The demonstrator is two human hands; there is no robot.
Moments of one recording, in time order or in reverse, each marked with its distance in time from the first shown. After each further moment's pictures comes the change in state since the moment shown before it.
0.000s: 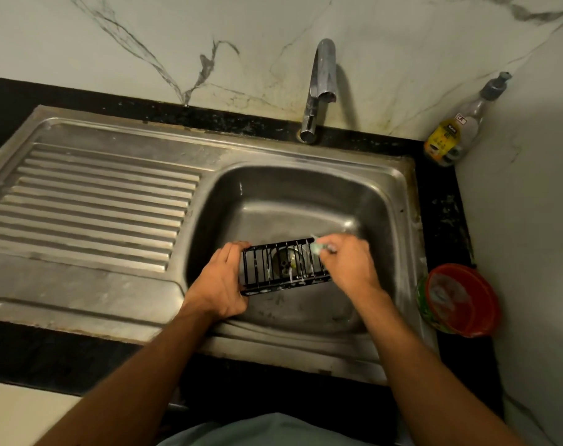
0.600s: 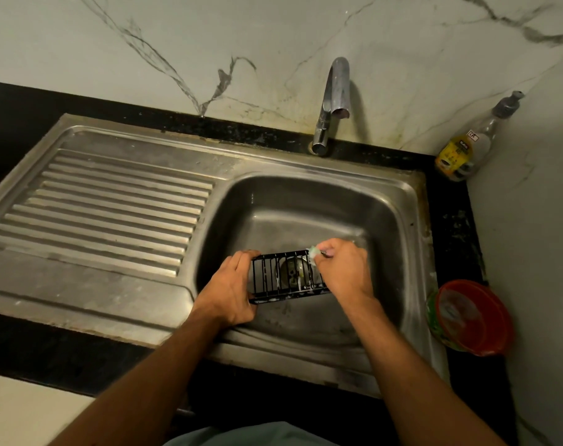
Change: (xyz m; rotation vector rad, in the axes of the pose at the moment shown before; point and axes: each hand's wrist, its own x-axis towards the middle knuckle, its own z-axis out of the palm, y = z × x) left_hand -0.001 0.002 -0.003 -0.016 -0.028 -0.014; right_hand 0.001 -0.025 0.010 0.072 0.032 0.080
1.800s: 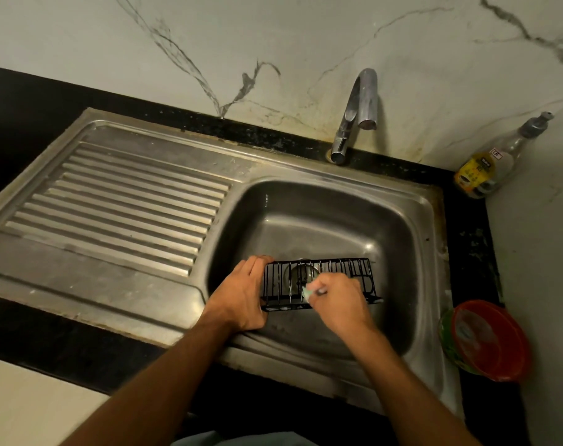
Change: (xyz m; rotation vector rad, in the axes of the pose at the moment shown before) left_hand -0.001 0.000 0.000 0.008 0.011 0.011; right_hand -0.036 -0.007 0.013 -0.020 -0.270 -0.067
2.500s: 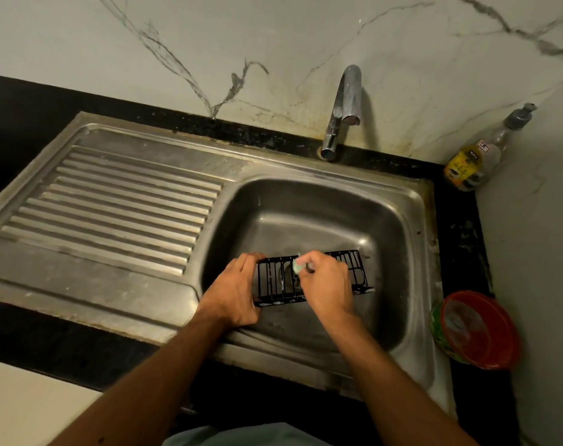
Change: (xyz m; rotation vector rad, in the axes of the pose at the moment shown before) left_hand -0.002 0.001 0.000 0.020 0.013 -0.020; right_hand 0.015 -0.011 0.010 0.044 0.176 -0.011
